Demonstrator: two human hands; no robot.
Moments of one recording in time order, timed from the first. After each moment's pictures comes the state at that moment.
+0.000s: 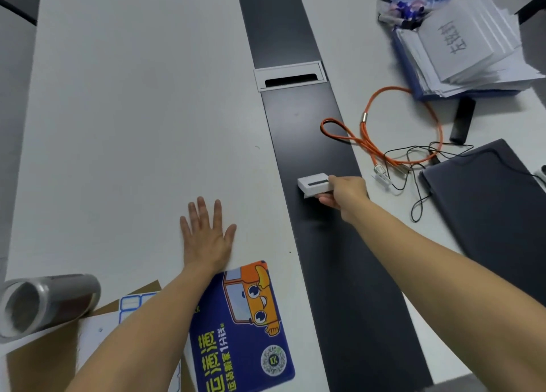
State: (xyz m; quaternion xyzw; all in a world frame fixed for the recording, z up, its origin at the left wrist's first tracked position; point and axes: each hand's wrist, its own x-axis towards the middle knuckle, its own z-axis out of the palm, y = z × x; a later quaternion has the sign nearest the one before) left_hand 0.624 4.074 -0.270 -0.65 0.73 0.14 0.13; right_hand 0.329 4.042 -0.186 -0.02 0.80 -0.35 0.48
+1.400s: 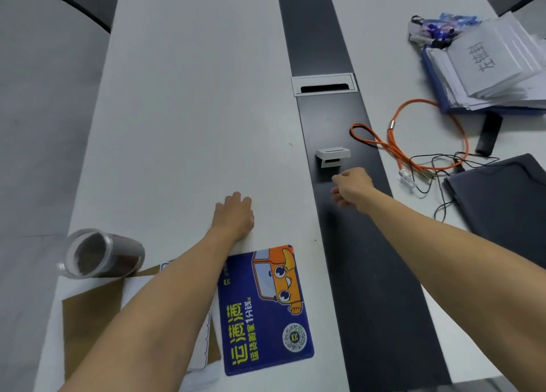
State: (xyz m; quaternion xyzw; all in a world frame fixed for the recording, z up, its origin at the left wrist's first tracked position) left_hand 0.634 4.058 -0.222 -0.61 0.76 0.18 0.16; right_hand 0.367 4.047 -0.171 -0.32 0.82 -0.17 0.45
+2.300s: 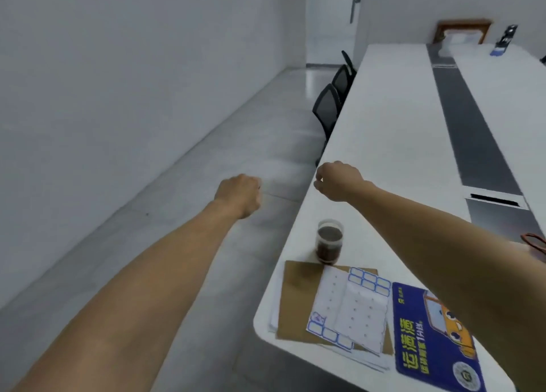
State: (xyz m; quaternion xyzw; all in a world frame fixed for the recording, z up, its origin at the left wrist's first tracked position) left_hand 1.044 4.254 0.076 -0.73 0.68 -0.04 -0.01; right_hand 0.830 4.150 0.075 -0.85 0.52 -0.04 0.06
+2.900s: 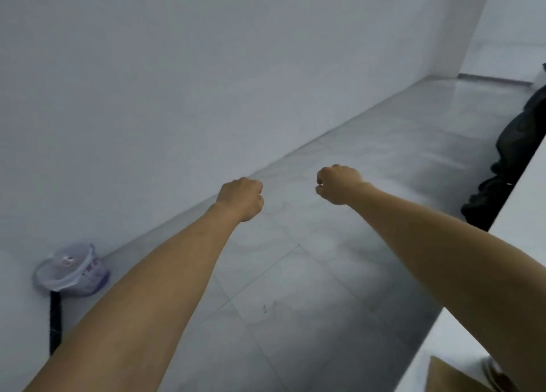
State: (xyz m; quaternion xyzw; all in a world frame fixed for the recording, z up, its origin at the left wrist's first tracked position) left_hand 1.381 4.344 0.080 -0.88 0.48 -0.05 0.02; right_hand 1.245 4.149 0.071 -0.96 0.28 -0.01 0.02
